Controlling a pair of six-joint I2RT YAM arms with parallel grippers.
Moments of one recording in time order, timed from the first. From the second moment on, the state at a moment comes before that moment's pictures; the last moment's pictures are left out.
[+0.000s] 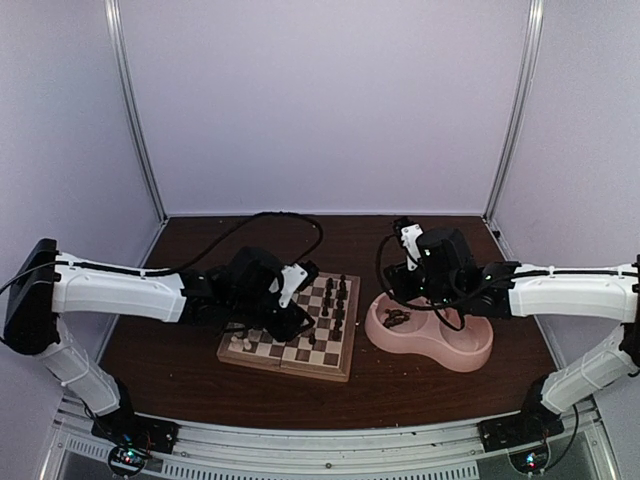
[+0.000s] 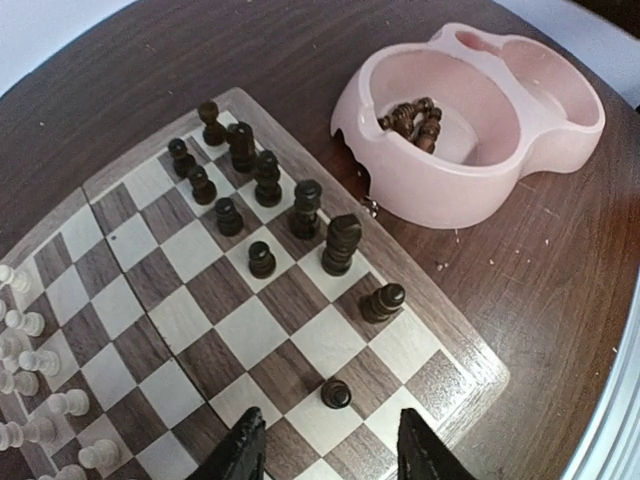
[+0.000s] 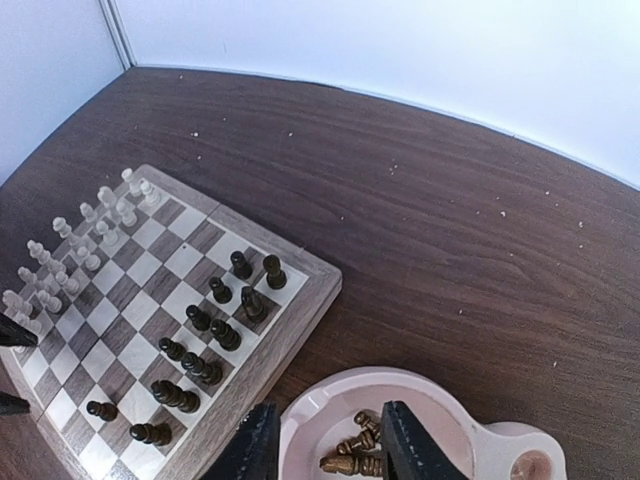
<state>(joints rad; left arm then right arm) -1.00 1.53 0.92 -0.11 -0.02 -0.15 0.86 1.35 0.85 -0.06 0.36 0.28</state>
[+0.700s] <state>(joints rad) -1.04 1.78 1.12 -0.32 -0.02 -0.18 0.85 1.33 0.83 -0.03 0.41 0.29</state>
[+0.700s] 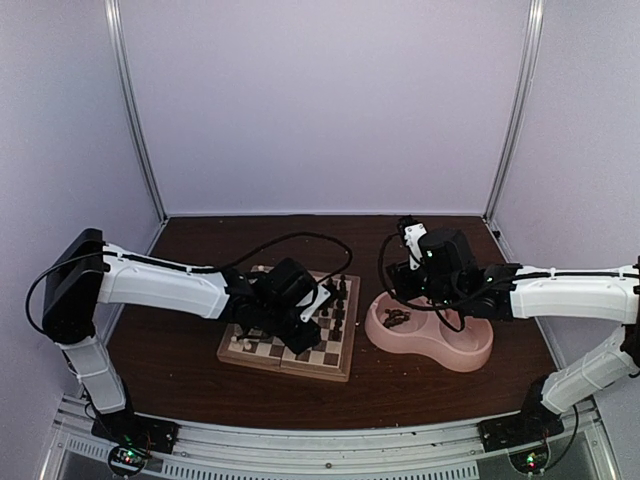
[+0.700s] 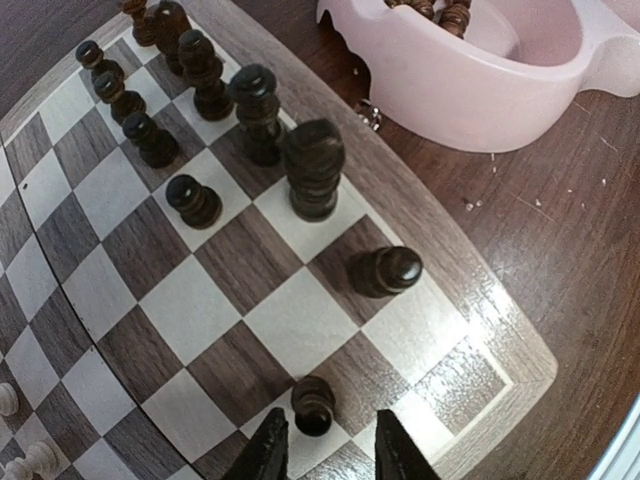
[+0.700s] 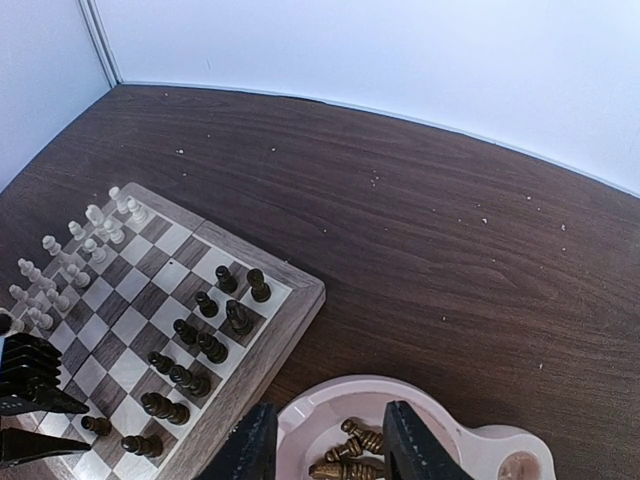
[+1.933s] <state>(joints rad) -1.04 1.81 1.17 -0.35 -0.12 -0.17 0.85 1.34 0.83 -0.03 0.40 0.30</state>
